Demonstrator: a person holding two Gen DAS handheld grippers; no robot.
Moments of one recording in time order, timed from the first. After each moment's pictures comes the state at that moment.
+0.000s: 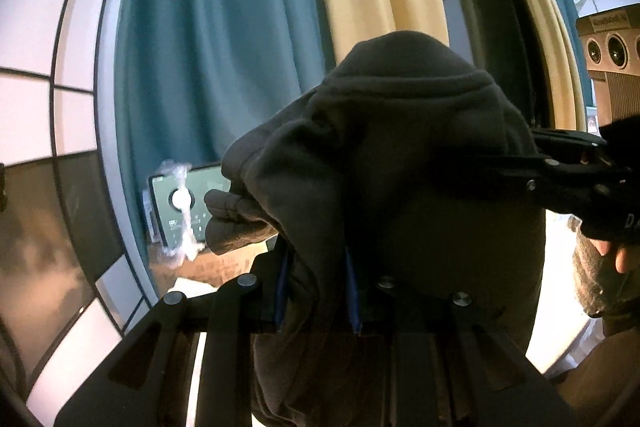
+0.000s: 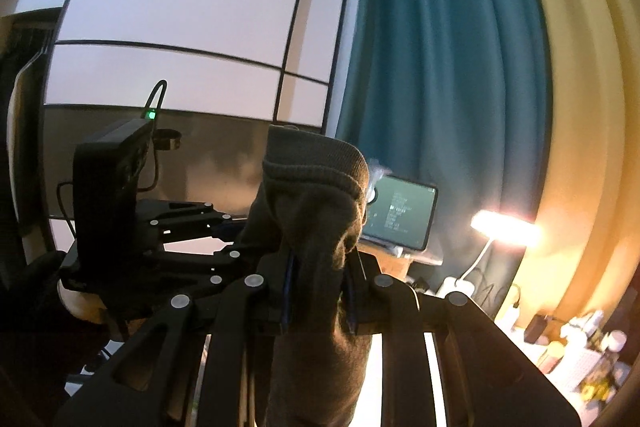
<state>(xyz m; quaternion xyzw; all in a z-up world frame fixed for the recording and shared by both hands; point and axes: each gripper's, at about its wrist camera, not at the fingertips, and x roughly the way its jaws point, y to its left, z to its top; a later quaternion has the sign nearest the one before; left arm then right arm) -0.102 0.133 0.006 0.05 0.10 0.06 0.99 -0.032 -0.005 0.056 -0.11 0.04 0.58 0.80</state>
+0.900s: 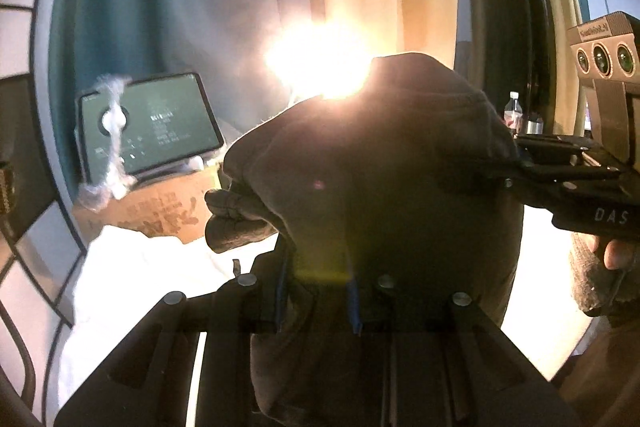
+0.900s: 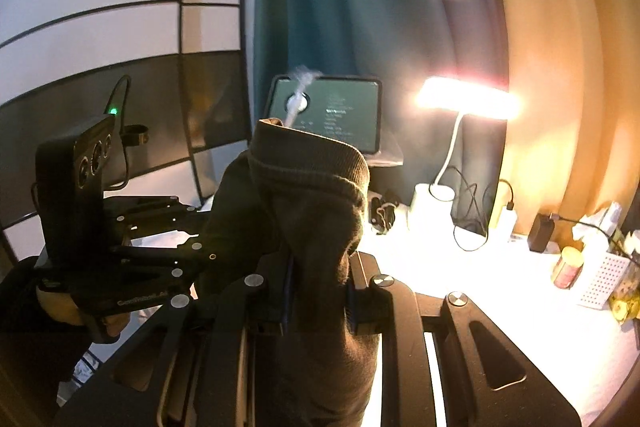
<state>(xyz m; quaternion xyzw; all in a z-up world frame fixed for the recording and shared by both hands) 0.009 0.149 -0.066 0.02 0.21 0.01 0.98 0.083 0.012 -0.028 -0.08 0.18 0.52 0.83</state>
